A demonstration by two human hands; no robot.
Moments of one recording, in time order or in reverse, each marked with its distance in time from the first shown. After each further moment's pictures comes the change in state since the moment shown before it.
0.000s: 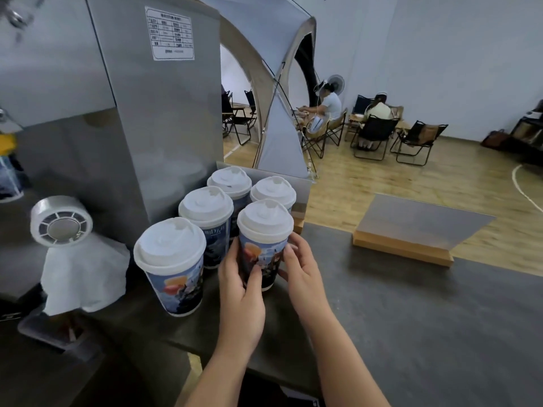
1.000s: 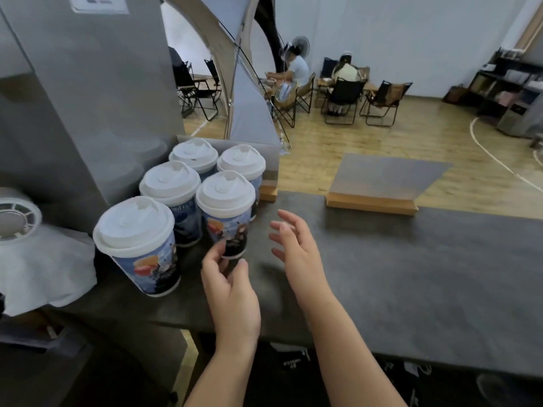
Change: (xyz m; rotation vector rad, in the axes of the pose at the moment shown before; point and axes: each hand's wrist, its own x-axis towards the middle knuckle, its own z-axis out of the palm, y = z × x) left_hand -0.040 0.002 0.011 -0.196 0.118 -0.119; right_hand -0.035 -0.018 -0.020 0.010 0.140 0.054
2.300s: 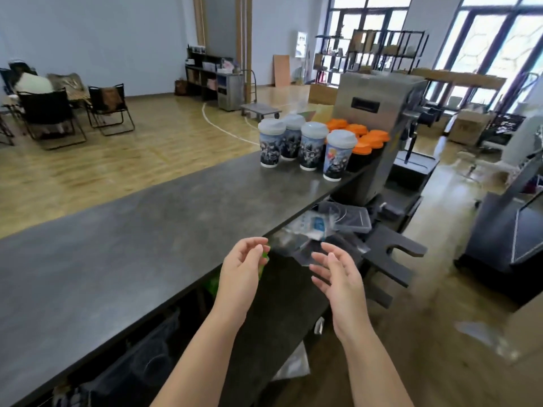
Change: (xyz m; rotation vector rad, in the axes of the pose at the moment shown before) left_hand -0.538 -0.041 0.445 0.108 -1.324 -0.233; right_hand -0.329 -0.035 -0.691 0.043 1.153 0.049
